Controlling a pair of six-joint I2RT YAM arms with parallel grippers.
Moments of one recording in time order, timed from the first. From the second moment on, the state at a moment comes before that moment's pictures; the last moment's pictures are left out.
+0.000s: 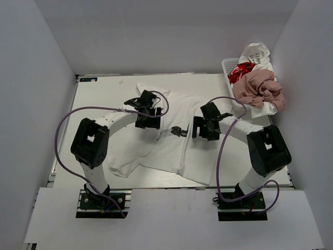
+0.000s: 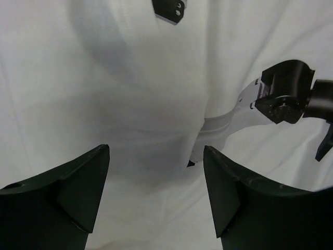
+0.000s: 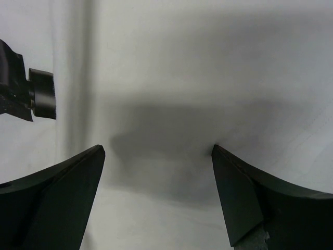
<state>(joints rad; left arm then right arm) -0.52 1.81 1.30 -0.57 -0.05 -0.39 0.46 1.66 0.95 -0.43 0.01 0.47</state>
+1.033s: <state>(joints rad) -0.49 1.74 1.24 -0.59 -0.29 -0.35 0.44 1.67 0.95 -0.35 0.01 0.49</state>
